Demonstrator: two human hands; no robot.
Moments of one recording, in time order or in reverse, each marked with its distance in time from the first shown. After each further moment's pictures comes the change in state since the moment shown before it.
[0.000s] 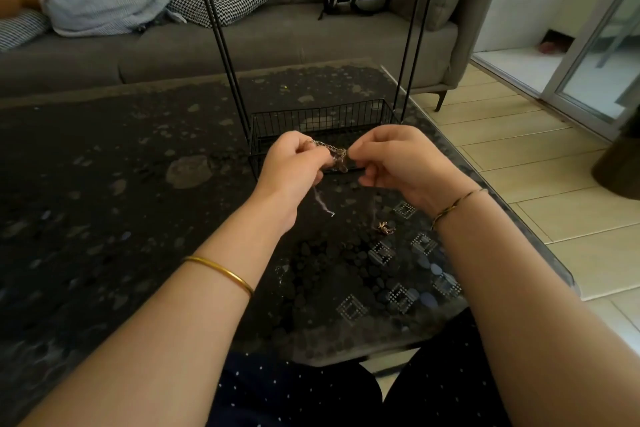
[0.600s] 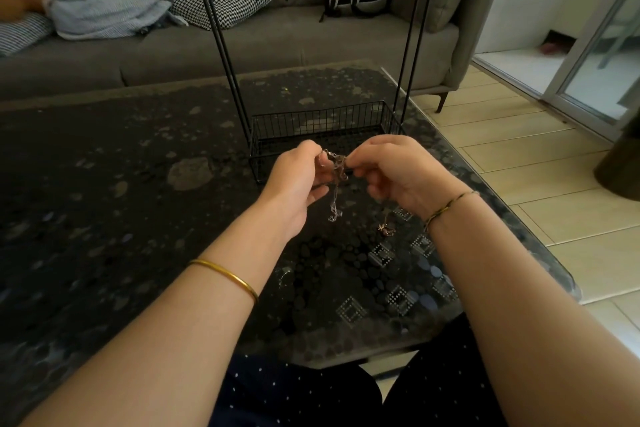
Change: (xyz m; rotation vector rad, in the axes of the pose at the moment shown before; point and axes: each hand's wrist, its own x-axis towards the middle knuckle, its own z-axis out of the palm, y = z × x) left_hand -0.004 0.002 0.009 -0.233 -0.023 -0.207; right_hand 0.004 0.003 0.006 0.070 0.026 0.106
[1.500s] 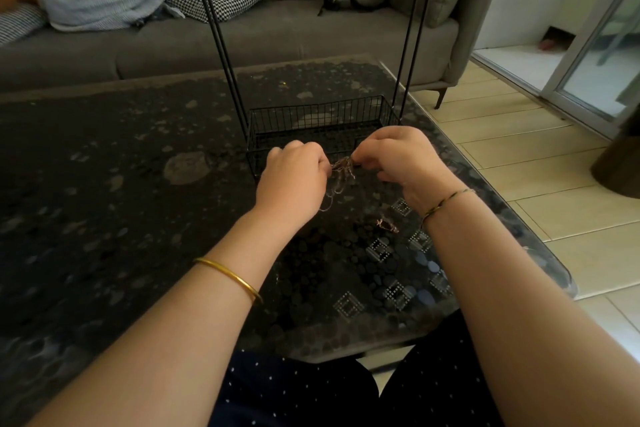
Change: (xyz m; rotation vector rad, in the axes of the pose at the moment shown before) left_hand 0.006 -0.011 -0.010 1.144 0.107 0.560; right_hand -0.003 0.002 -0.004 -0.182 0.142 -0.091
